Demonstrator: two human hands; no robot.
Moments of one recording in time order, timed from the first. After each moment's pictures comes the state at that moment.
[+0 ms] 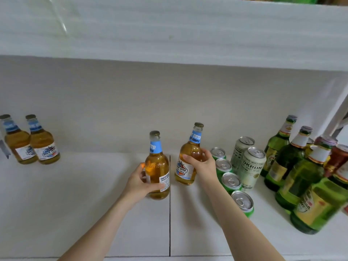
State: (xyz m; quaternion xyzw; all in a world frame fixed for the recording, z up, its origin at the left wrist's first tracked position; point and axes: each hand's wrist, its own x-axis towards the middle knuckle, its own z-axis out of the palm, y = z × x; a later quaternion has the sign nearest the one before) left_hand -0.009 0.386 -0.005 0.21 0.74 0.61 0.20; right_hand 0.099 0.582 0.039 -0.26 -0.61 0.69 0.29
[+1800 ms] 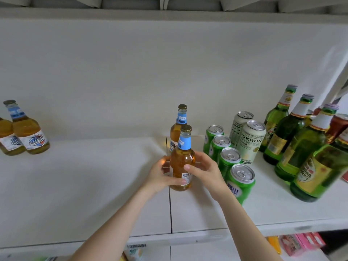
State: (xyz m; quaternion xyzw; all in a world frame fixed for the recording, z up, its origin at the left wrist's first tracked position) left_hand 0.024 0.432 -0.043 0.30 0.71 0.58 0.27; right_hand 0.154 0.565 -0.025 -0.16 -0.68 0.67 0.26
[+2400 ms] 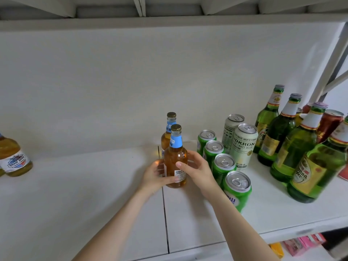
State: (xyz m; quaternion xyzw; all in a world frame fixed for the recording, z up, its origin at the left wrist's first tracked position) left_hand -0.005 0.462 -0.046 0.28 0.70 0.60 0.26; right_hand 0.120 0.588 -0.031 -0.19 -0.67 0.66 0.29
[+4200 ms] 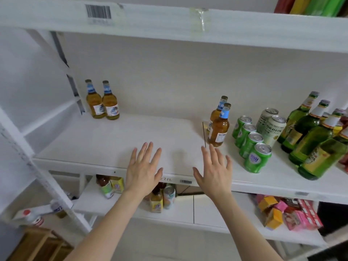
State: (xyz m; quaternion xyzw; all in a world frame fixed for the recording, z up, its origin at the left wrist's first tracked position) left_hand 0.106 0.159 0.007 0.35 0.92 0.03 -0.19; right_hand 0.229 0.358 0.015 -0.22 -0.94 -0.05 0.25
